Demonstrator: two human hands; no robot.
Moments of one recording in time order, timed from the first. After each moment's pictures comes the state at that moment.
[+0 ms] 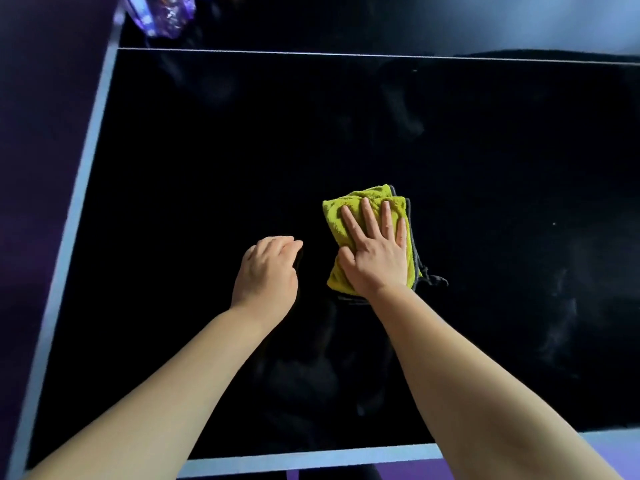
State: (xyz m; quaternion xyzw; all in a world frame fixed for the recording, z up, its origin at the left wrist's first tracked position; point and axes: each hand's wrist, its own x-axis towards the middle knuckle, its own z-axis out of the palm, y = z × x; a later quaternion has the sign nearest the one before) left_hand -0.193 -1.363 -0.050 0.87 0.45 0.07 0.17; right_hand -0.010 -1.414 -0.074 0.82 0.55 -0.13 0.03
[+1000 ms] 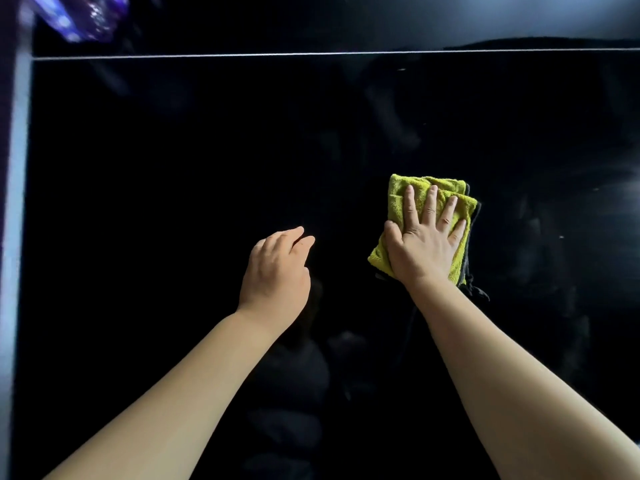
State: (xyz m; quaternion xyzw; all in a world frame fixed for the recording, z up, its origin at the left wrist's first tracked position) left_hand -0.148 -1.282 -0.072 0.90 0.38 0.09 0.20; right_hand 0.064 -1.358 -0.077 0.93 0.35 -0.13 0.02
